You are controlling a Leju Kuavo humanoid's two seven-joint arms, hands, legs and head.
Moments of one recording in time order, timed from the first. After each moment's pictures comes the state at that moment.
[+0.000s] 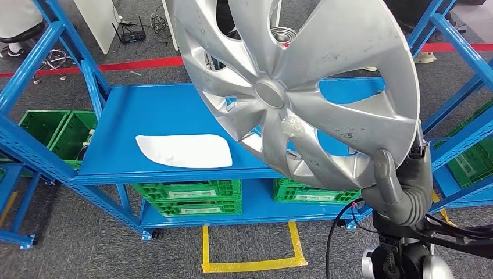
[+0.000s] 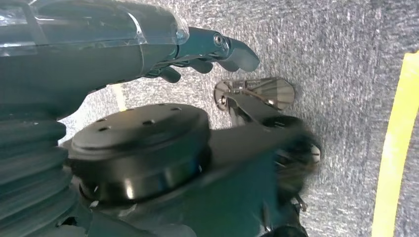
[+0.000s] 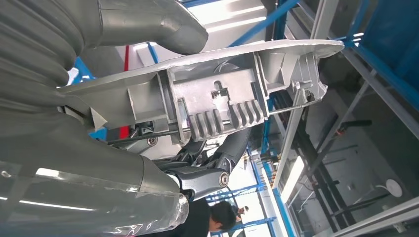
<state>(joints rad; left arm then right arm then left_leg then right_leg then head) -0.10 -0.01 -0.79 -0.21 0.76 0.11 -0.06 -0.04 -0.35 0.38 -2.31 -0.50 -0.27 -0.15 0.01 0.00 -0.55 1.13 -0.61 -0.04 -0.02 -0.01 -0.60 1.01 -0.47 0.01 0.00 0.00</state>
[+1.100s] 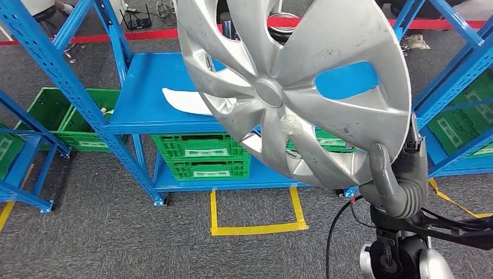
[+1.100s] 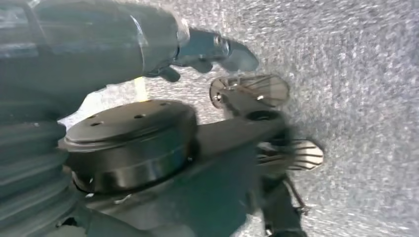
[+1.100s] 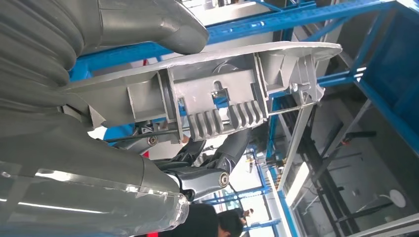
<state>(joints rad) -0.11 -0.01 -0.80 -0.21 0.76 0.12 -0.05 -0.07 -0.35 0.38 -2.29 -0.51 -0.28 -0.14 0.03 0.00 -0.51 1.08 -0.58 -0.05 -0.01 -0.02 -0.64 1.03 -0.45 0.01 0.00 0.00</state>
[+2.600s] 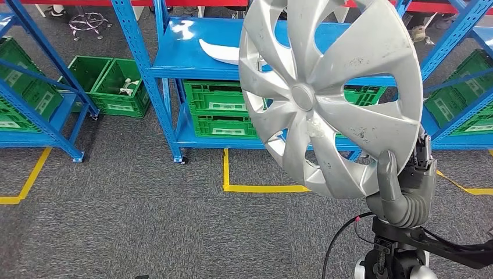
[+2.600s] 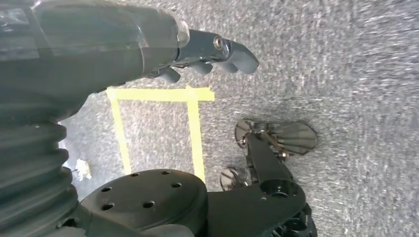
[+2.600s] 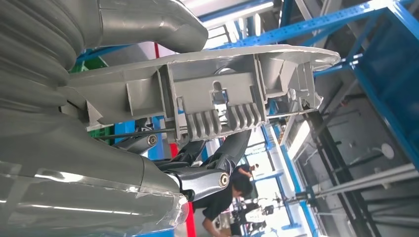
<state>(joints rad) -0.12 0.07 -0.84 -0.23 0.78 0.15 -0.03 -0.01 -0.30 0.42 -2.24 -0.42 -0.44 -0.23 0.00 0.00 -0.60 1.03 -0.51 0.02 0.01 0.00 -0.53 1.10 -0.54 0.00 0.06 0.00</state>
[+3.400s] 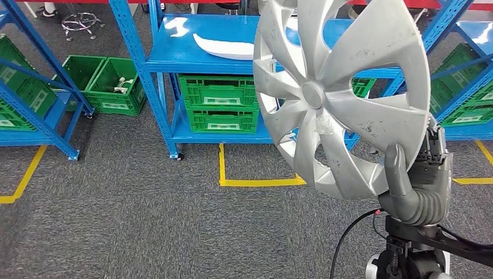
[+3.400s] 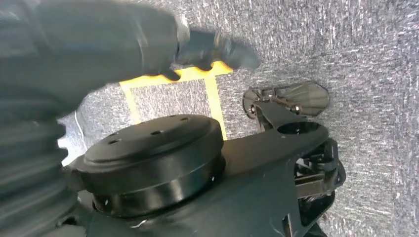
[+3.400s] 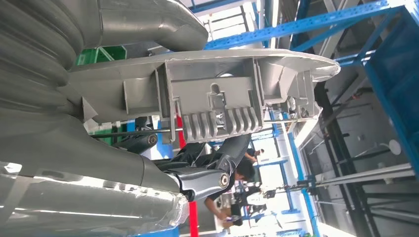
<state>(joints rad) -0.12 0.01 -0.90 -0.24 0.76 0.12 0.02 -0.01 -0.36 0.40 -2.34 -0.30 -0.55 -0.07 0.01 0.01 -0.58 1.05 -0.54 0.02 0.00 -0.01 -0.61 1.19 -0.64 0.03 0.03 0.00</state>
